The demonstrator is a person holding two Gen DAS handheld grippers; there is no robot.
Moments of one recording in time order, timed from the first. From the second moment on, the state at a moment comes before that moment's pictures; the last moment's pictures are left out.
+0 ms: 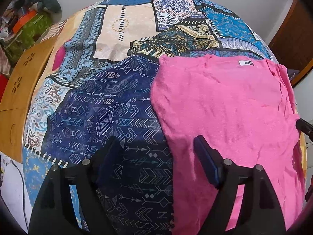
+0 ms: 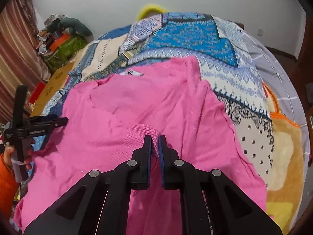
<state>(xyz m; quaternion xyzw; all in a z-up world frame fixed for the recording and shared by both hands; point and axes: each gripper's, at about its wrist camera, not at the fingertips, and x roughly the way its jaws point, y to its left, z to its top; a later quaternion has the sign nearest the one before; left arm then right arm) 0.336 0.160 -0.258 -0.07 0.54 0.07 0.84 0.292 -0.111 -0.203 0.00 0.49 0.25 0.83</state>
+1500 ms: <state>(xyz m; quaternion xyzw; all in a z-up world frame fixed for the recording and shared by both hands) 0.286 0.040 -0.181 -0.01 0.51 0.05 0.86 0.223 -0.352 -0.247 0.19 0.56 0.09 0.80</state>
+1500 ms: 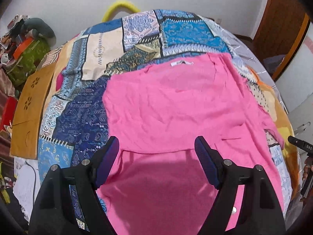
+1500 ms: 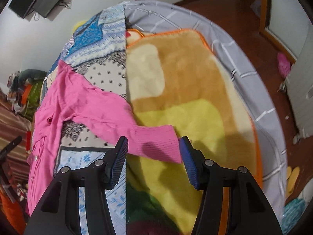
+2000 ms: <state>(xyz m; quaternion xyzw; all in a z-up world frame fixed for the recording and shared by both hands) 0.291 0.022 -0.207 0.02 0.54 0.04 0.84 0.224 -0.342 -0.263 0.15 0.55 0.11 0.81</state>
